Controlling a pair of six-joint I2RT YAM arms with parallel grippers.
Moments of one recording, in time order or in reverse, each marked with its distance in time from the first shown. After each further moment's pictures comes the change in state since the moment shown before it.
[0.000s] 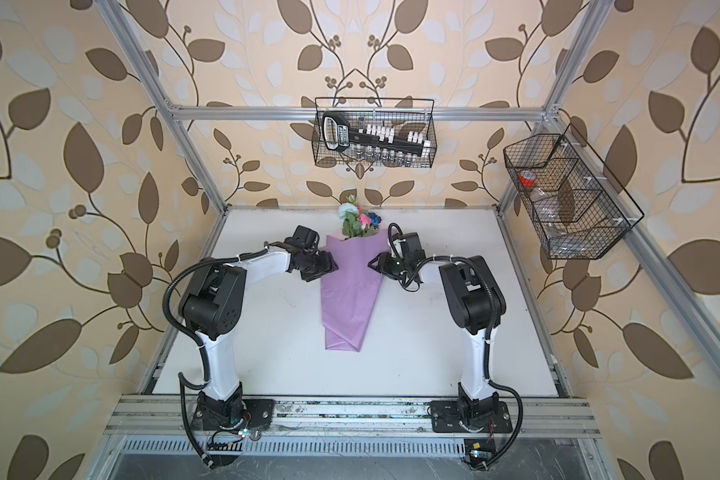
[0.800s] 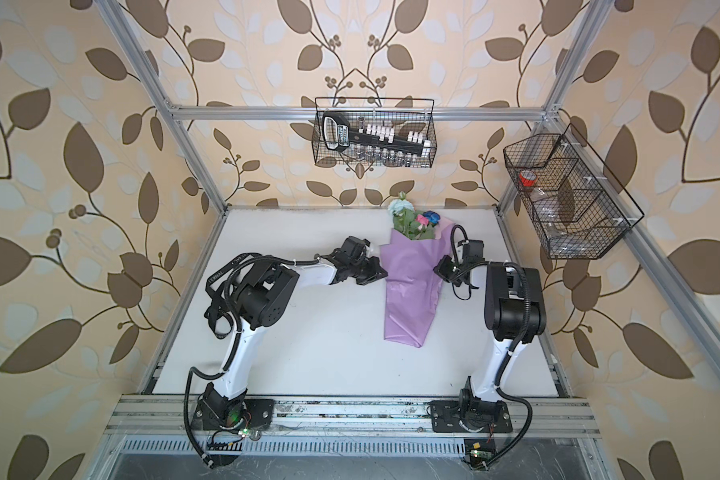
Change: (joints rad) left arm -0.290 0.328 0.231 0.446 0.210 -0.283; right arm -0.473 -0.170 -0.189 -0.128 0.093 -0.199
